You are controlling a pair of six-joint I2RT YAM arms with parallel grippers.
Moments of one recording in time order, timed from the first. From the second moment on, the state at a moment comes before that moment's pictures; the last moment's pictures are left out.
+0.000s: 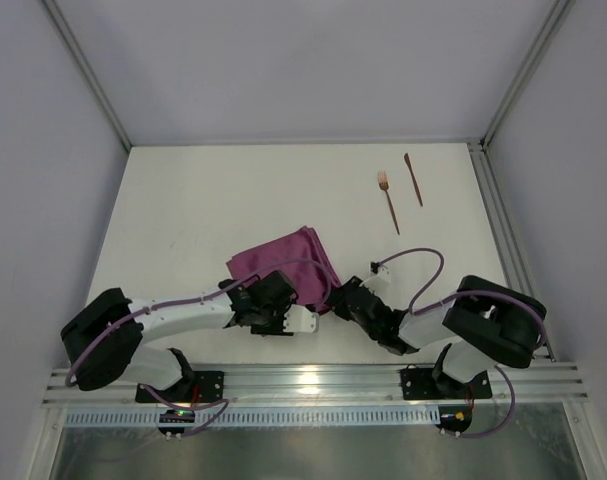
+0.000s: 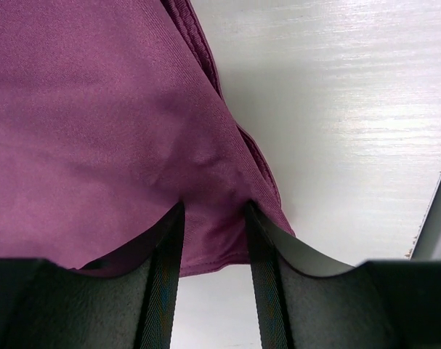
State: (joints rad) left arm -0.98 1.38 0.68 -0.50 0.05 0.68; right arm 1.00 1.54 0.25 0.74 0.47 1.25
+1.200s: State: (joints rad) left arm -1.00 1.20 0.64 -0.57 0.03 0.74; right arm 0.57 1.33 0.51 0.13 -0.15 0.37
